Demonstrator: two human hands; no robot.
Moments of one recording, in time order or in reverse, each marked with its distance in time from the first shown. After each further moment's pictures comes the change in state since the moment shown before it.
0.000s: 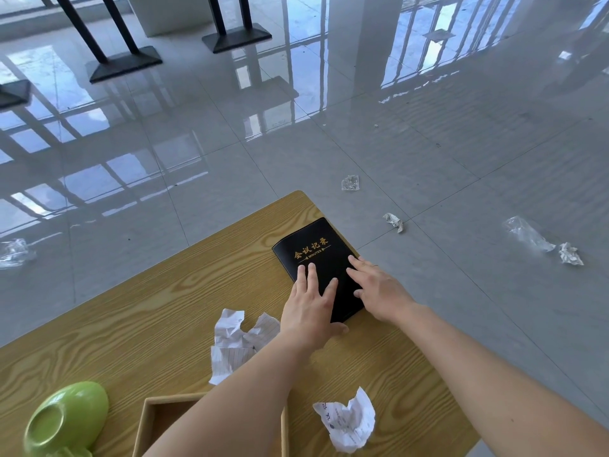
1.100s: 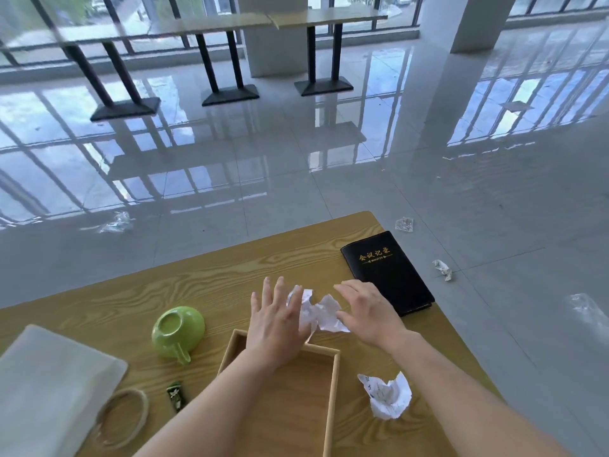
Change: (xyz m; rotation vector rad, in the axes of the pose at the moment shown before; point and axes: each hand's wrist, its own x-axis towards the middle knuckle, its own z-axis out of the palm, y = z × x) left_hand -0.184 -0.090 -0.041 -0.022 0.258 -0.352; right_hand -0.067 -0.169 -0.003 -0.063 0.043 -0.276
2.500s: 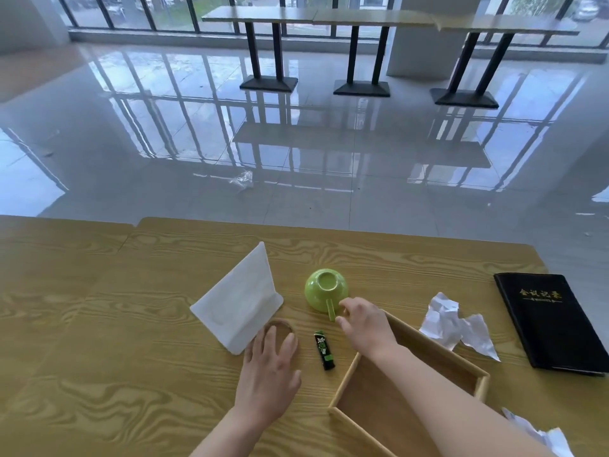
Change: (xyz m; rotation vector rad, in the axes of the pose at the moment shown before) left_hand -0.235 -0.211 0.022 -0.084 -0.055 -0.449; right_hand 0.034 -0.268 0.128 0.076 -0.166 -0.153
